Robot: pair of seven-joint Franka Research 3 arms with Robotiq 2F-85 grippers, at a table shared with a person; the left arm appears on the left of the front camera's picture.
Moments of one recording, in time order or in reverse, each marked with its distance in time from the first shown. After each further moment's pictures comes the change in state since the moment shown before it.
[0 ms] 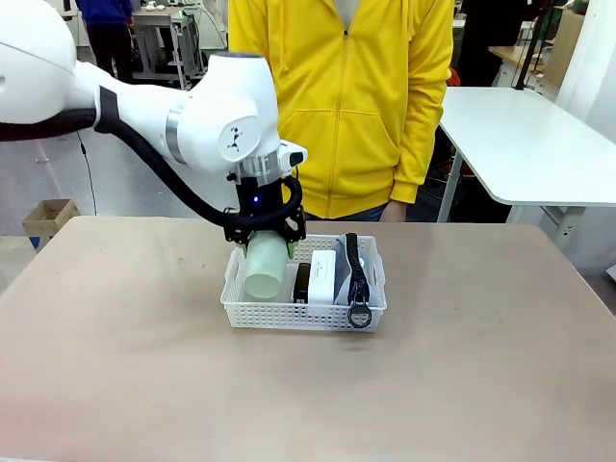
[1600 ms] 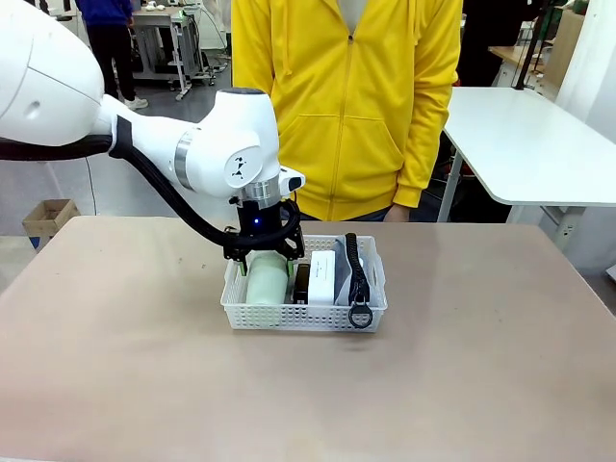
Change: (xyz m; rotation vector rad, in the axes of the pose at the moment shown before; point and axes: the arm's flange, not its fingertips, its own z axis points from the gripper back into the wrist) left arm 0.007 0.005 -0.034 0.011 0.022 0.009; right arm 0.000 0.000 0.000 0.000 0.000 0.000
